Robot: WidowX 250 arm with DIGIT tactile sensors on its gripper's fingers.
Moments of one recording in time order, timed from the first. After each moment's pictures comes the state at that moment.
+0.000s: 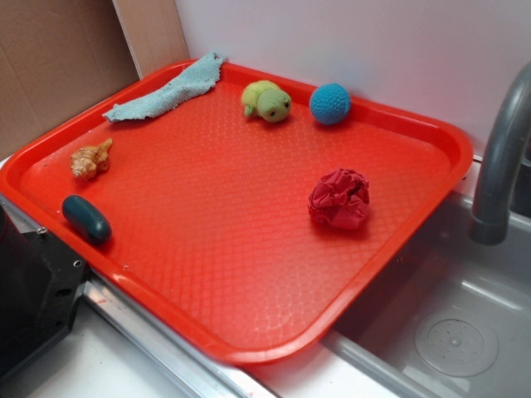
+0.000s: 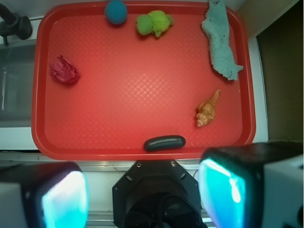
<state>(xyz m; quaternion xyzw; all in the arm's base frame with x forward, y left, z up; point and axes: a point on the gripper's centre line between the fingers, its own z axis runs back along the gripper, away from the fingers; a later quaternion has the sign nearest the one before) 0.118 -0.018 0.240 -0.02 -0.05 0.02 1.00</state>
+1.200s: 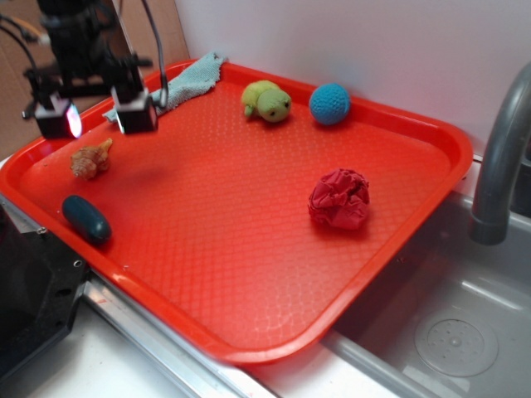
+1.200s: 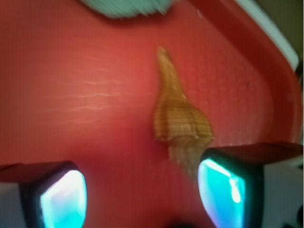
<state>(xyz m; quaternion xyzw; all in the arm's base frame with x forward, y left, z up) 0.167 0.080 0.040 0.05 0.03 0.43 0.90</state>
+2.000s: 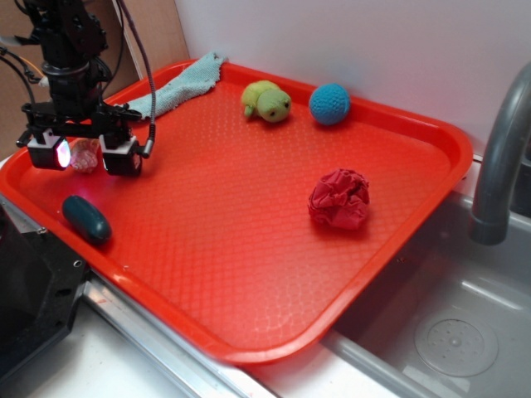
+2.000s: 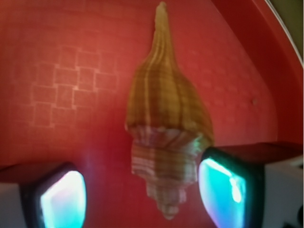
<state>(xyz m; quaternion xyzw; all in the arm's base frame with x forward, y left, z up) 0.154 0.100 0.022 0.08 0.04 0.32 0.94</state>
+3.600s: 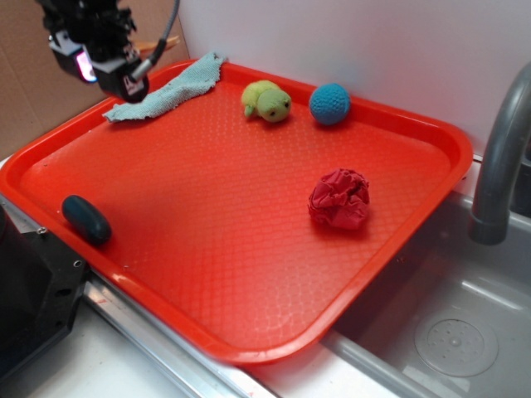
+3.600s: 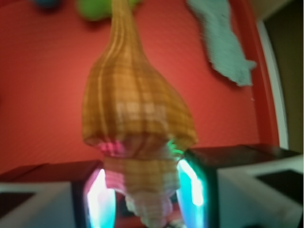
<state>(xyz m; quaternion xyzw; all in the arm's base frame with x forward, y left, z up) 0.168 -0.005 0.146 0.02 -0.04 0.04 1.00</state>
